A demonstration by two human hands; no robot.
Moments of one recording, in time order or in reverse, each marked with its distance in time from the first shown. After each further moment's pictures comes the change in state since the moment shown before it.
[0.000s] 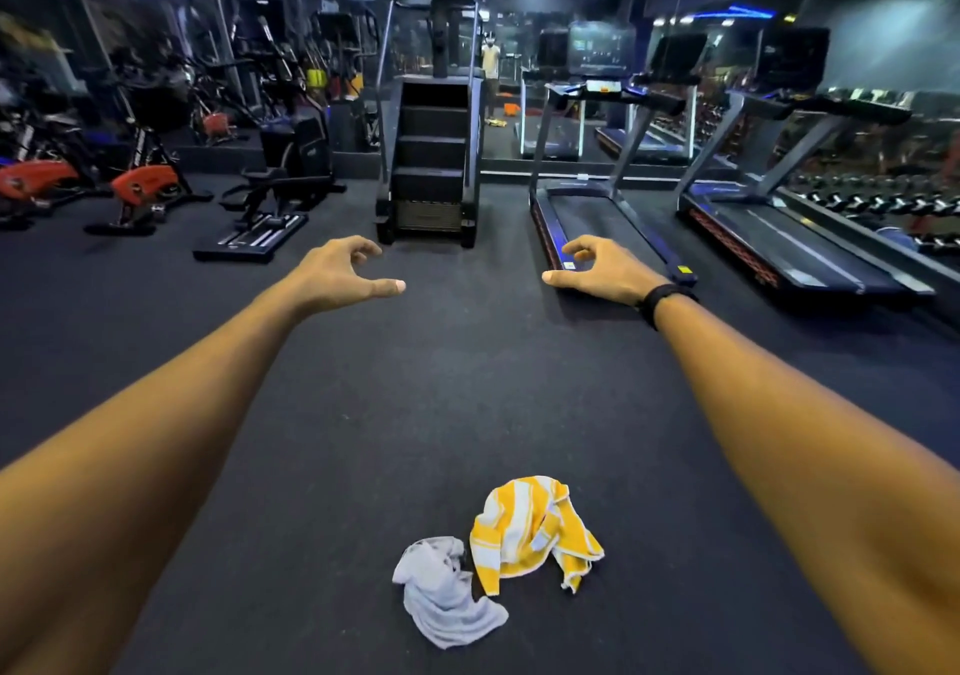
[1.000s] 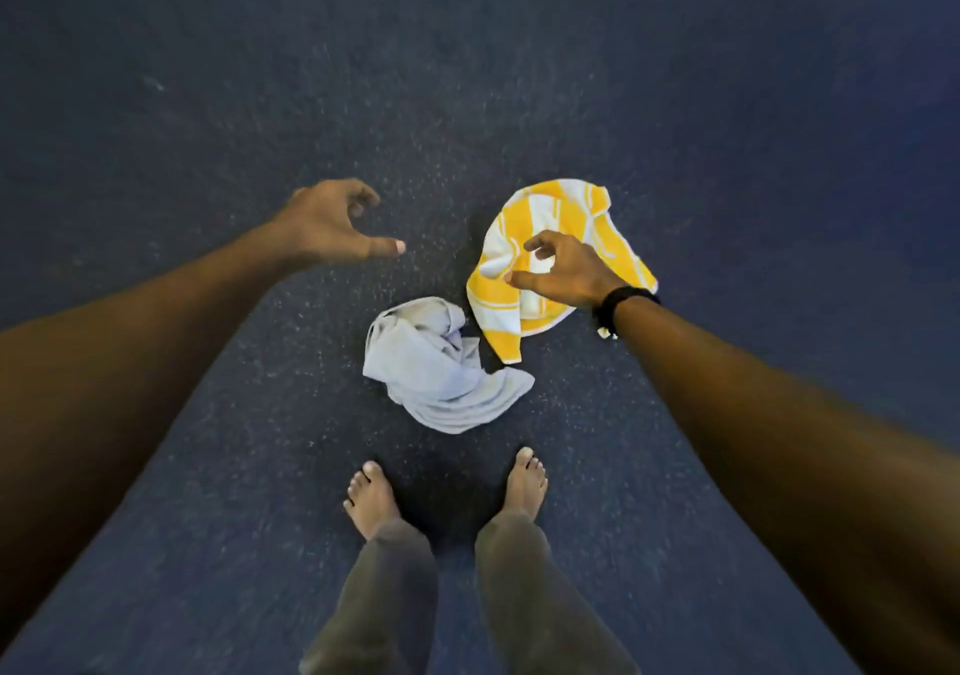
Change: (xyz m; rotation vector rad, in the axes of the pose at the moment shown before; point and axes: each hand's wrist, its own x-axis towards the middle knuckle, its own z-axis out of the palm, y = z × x) left_hand 0.298 -0.475 0.495 0.049 -0.724 -0.289; right_hand 0.224 0.375 0.607 0.063 -0.468 0.659
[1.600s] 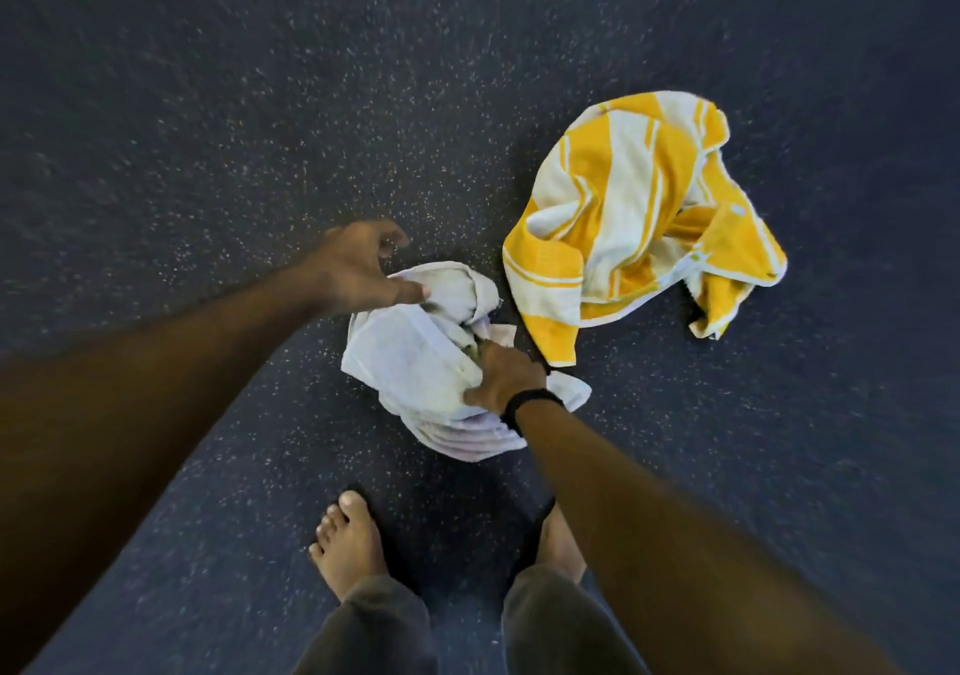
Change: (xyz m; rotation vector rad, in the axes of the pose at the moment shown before) left_hand 0.141 -0.124 0.182 -0.017 -0.129 -0.040; right_hand 0.147 0.139 0.276 -0.380 -0.334 0.043
